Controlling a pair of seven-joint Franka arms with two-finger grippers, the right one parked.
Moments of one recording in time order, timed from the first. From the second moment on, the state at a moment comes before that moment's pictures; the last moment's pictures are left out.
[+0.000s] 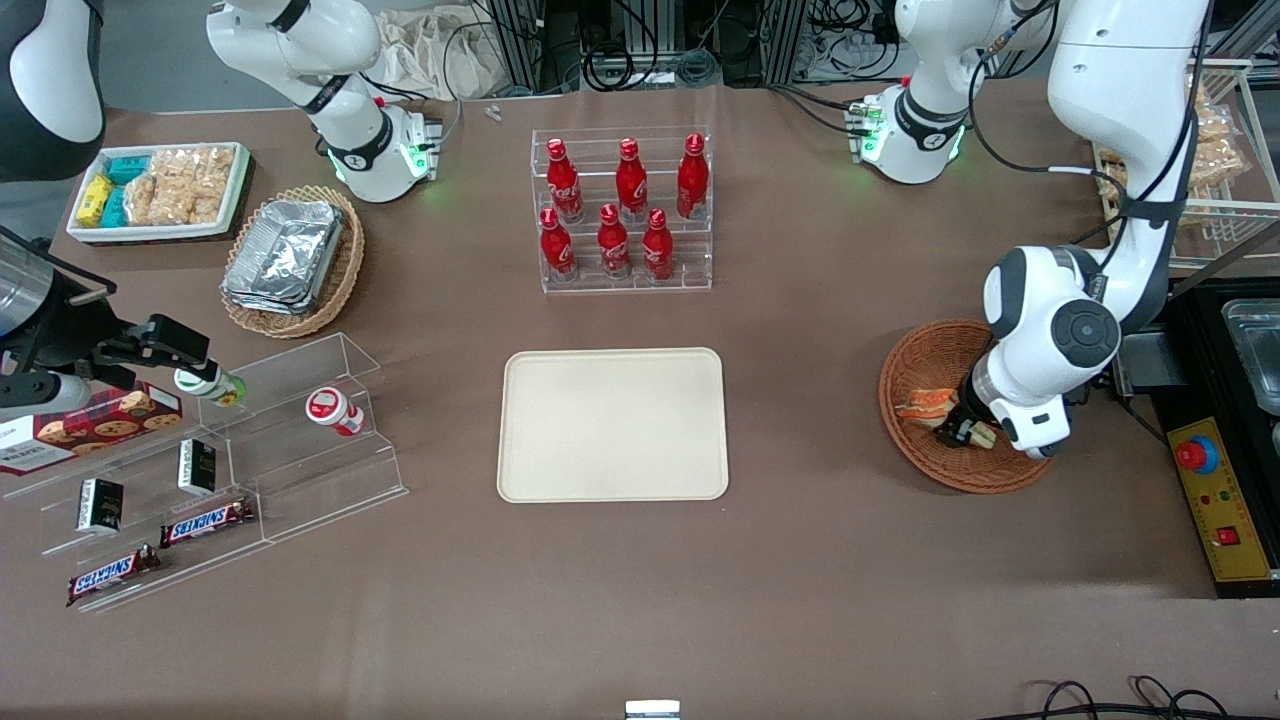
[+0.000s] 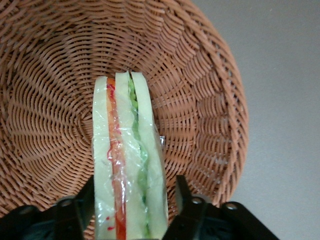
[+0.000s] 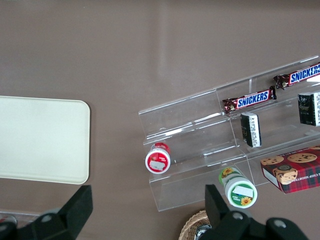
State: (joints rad) arm -0.11 0.33 0.02 -2.11 0.01 2.43 -1.16
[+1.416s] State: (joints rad) arm -0.13 0.19 -0.10 -1.52 -0.11 1.60 -0.75
